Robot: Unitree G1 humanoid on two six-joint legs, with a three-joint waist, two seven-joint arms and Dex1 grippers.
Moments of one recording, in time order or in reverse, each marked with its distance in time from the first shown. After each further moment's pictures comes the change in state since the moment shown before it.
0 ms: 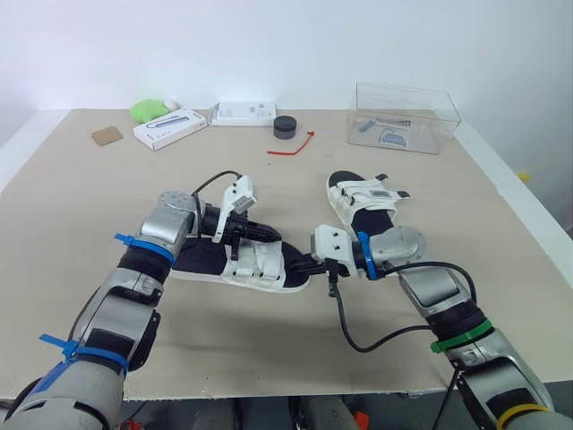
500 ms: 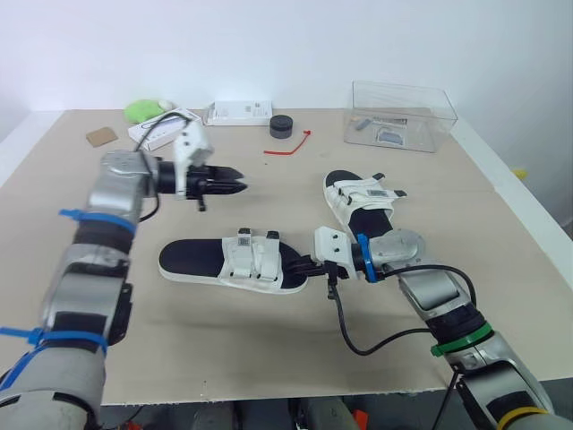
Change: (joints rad) left arm -0.043 0.186 0.200 0.022 0.011 -0.199 0.090; right arm 0.025 0.003 -0.007 -0.026 0.012 0.007 -0.016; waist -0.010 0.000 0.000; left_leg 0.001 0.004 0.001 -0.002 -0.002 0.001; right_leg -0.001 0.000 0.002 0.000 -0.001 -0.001
